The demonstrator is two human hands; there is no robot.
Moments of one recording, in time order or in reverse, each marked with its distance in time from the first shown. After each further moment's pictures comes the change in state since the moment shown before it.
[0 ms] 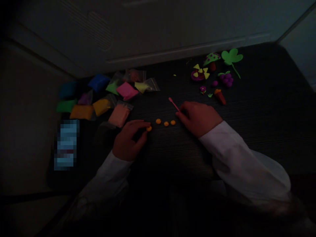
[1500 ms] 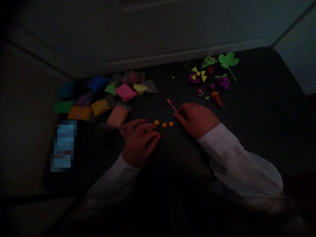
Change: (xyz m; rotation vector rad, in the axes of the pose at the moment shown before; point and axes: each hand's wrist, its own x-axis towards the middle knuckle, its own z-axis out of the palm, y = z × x) left_hand 0.002 0.029 0.014 0.146 0.117 0.144; right_hand -0.001 0.003 0.001 0.053 0.064 -0.037
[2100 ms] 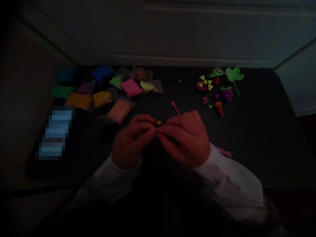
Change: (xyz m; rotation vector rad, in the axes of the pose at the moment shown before) left_hand 0.011 0.012 -0.006 -0.791 0.161 -0.298; right_hand -0.028 -0.037 -0.008 0.254 0.473 -0.566
